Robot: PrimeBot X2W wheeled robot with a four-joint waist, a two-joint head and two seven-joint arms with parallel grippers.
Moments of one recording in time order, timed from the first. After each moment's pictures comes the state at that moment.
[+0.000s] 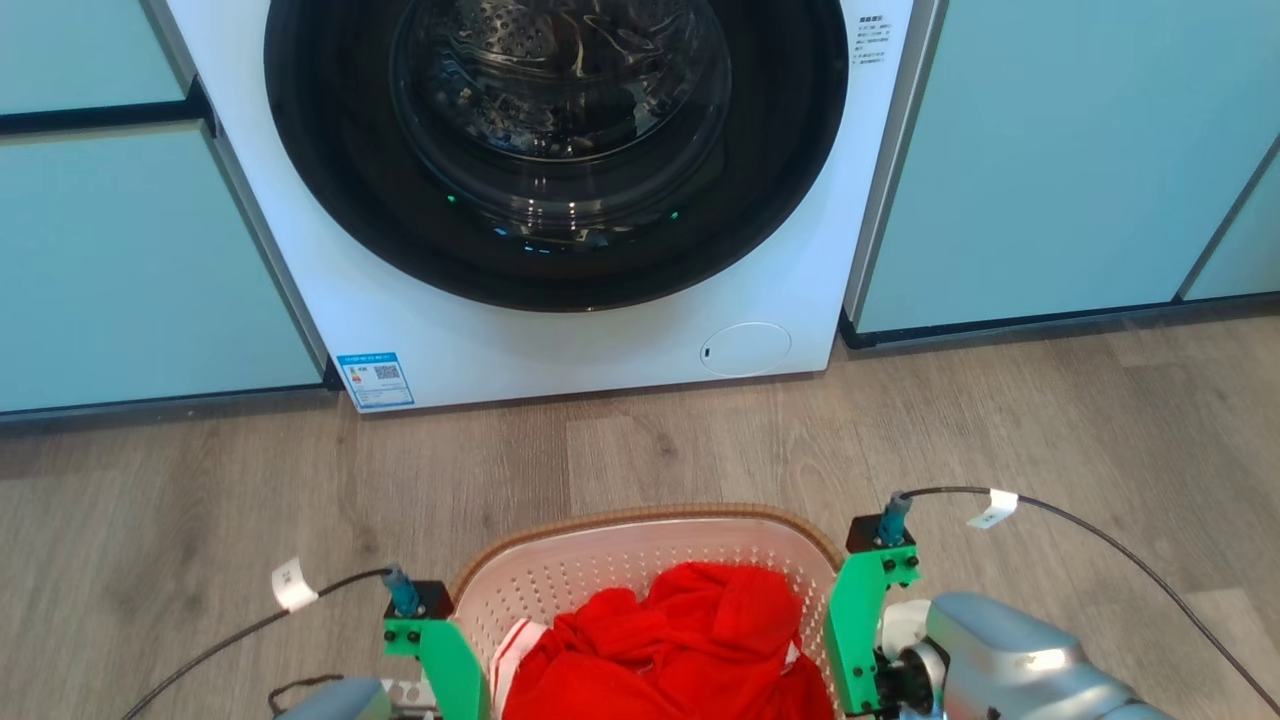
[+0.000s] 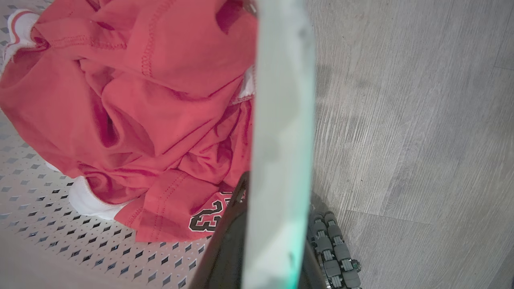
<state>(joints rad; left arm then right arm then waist) -0.49 0.11 -1.28 1.18 -1.28 -0.12 0.34 -0.63 -0.07 1.28 1.17 1.29 0.12 0.43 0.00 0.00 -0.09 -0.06</state>
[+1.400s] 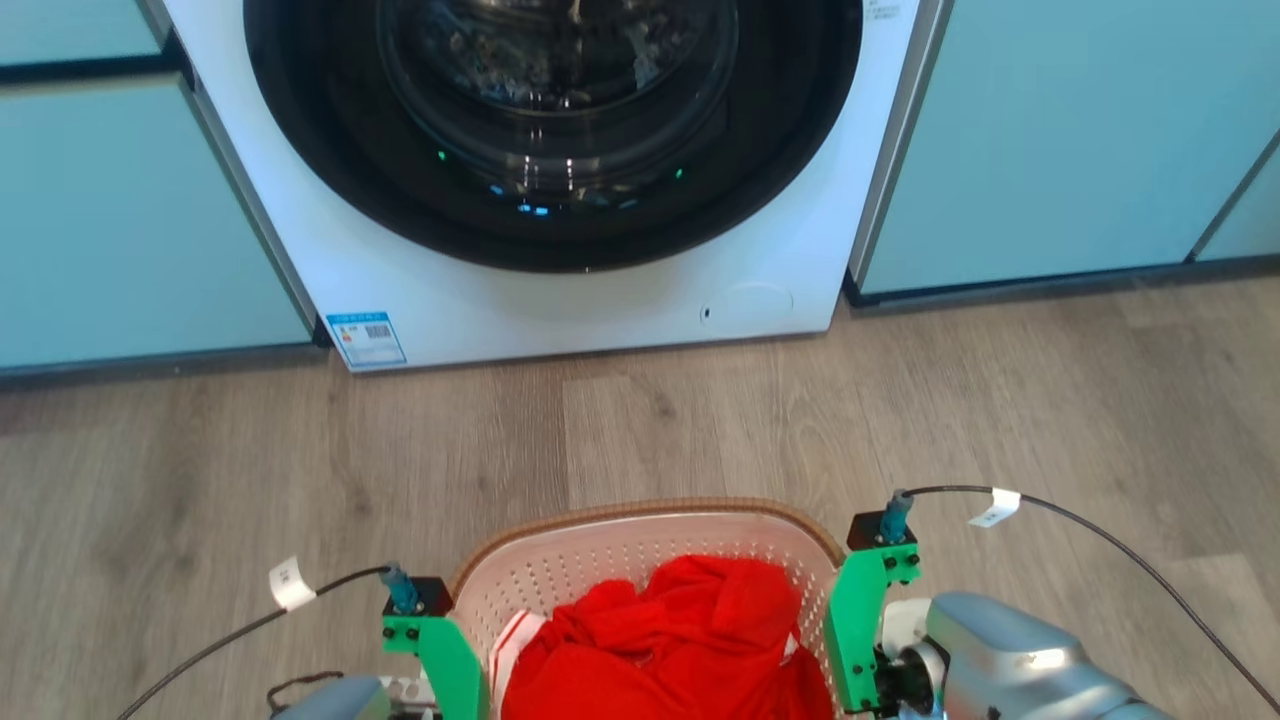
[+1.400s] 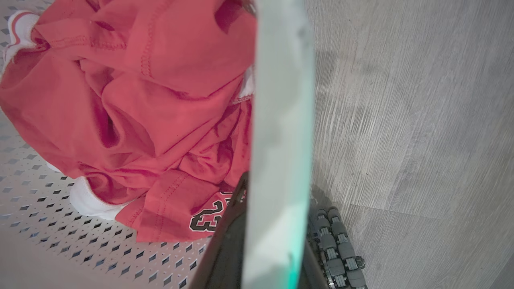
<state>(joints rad) -0.49 0.12 -1.29 1.18 -1.28 -0.12 0.33 -0.63 -0.07 1.28 1.17 1.30 0.12 0.42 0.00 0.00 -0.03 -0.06</state>
